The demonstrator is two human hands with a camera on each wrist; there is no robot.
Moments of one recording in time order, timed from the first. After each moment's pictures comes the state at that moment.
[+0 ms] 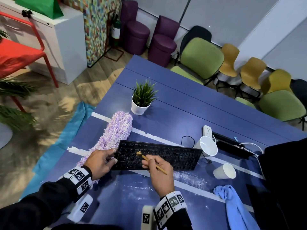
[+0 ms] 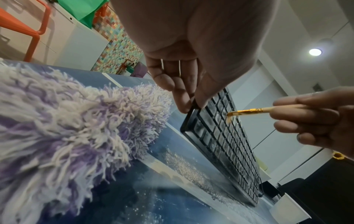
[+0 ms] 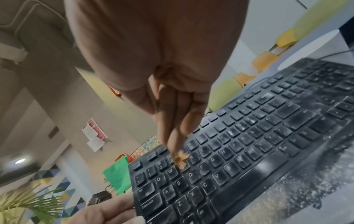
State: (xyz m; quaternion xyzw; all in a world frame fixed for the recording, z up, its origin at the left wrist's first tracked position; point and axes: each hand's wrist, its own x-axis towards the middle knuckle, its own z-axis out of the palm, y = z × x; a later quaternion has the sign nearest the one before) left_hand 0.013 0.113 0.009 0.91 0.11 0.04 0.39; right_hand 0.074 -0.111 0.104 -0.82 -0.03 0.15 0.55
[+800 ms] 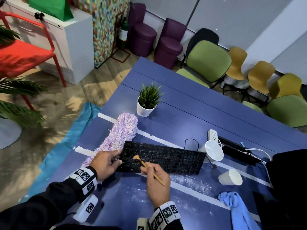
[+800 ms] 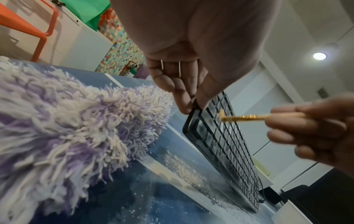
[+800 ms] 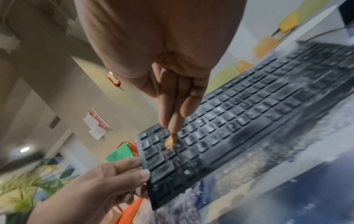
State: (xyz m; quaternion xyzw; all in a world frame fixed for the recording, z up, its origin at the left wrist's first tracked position) left_hand 0.012 0.110 0.011 0.90 0.12 0.05 0.42; right_hand 0.050 -0.101 0.090 -0.81 -0.05 0.16 0.57
